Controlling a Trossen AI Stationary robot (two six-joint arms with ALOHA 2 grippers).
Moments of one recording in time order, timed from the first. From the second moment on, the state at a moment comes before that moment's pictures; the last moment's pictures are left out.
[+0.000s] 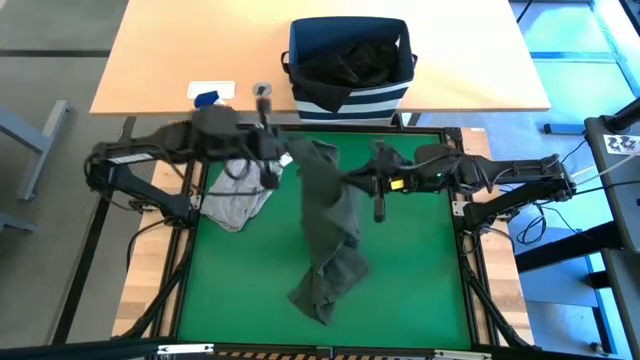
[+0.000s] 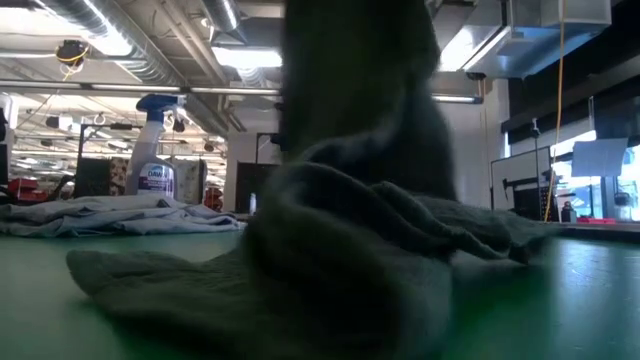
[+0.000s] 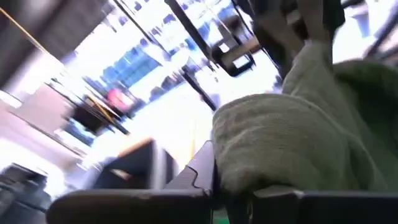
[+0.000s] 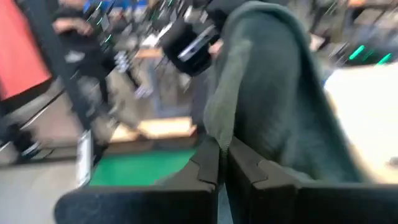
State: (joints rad) left arm 0.05 1.29 1.59 -0.50 -0.26 0.61; right arm 0.10 1.29 1.36 -0.19 0.15 0.07
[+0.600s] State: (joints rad) left arm 0.15 1.27 1.88 -0.63 -0.66 0.78; right arm -0.12 1.25 1.37 0.24 0.12 0.31
